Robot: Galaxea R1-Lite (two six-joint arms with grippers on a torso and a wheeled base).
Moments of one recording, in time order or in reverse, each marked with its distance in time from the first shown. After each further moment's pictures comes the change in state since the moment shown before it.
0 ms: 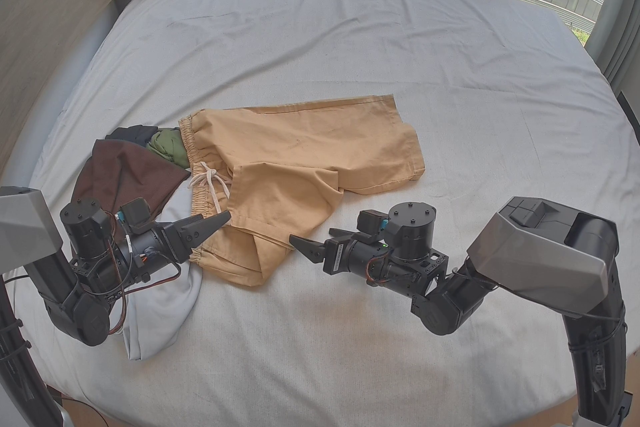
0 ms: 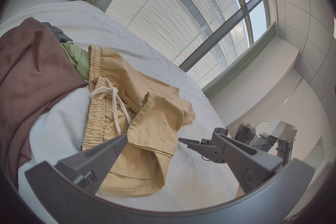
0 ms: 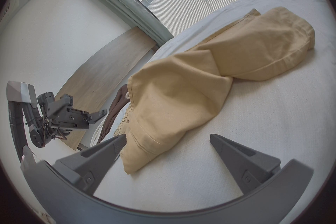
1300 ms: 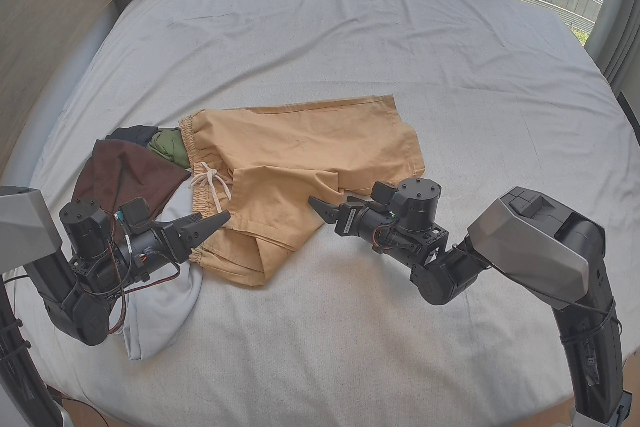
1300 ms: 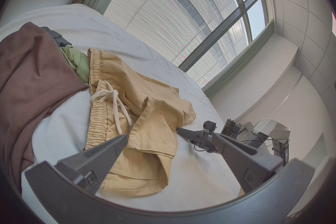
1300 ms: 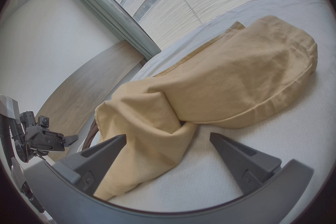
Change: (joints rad) left arm 0.004 -0.002 -0.001 0.000 0.000 0.023; right arm -0.090 0.084 -0.226 0.057 -0.064 0.014
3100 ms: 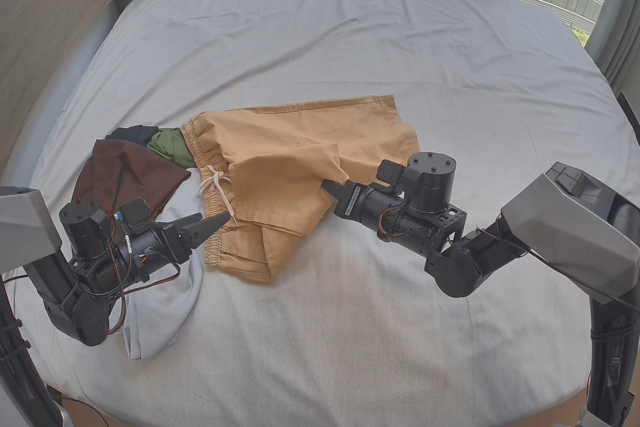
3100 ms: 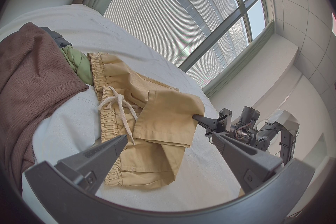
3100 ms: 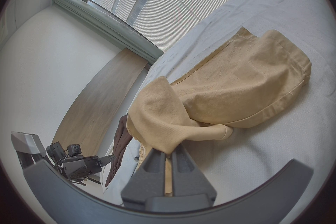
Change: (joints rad) left arm -0.001 -0.002 0.003 0.000 0.000 0.000; right arm 0.045 -0.199 0.116 0.076 0.026 0.166
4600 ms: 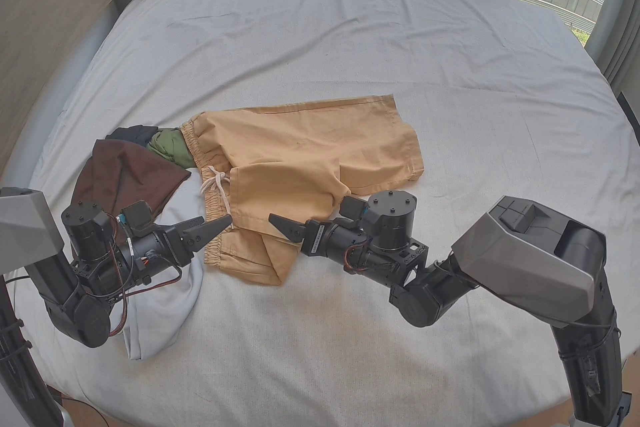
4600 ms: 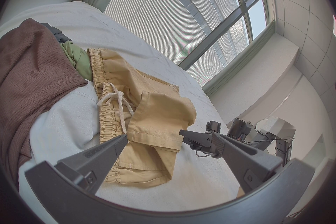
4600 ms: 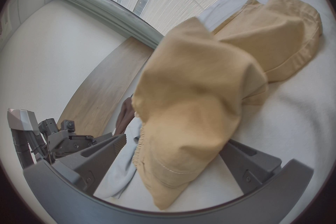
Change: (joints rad) left arm -0.006 0.008 0.006 0.000 0.001 0.000; right arm 0.083 0.160 -0.067 -0.077 0.030 -0.015
